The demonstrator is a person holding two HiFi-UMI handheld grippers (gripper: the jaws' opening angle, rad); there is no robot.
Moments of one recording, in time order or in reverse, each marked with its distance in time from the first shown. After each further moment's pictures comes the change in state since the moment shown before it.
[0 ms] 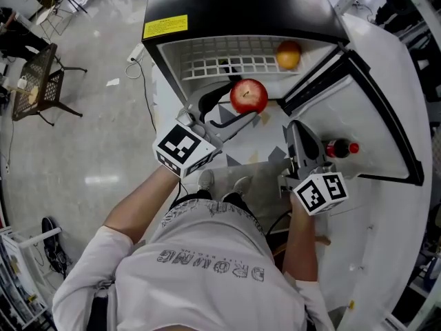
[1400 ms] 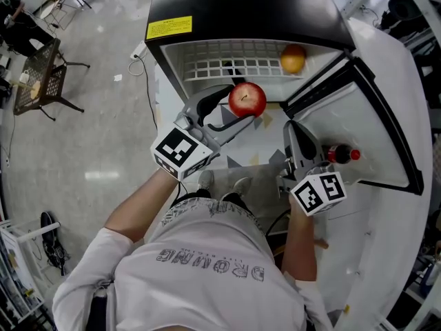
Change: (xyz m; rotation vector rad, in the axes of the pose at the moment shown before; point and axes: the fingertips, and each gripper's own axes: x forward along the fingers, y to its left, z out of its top) left arm -0.006 0.006 -0.004 -0.017 -0.002 0.019; right arm 0.016 0.008 -0.002 -0.021 0.029 0.056
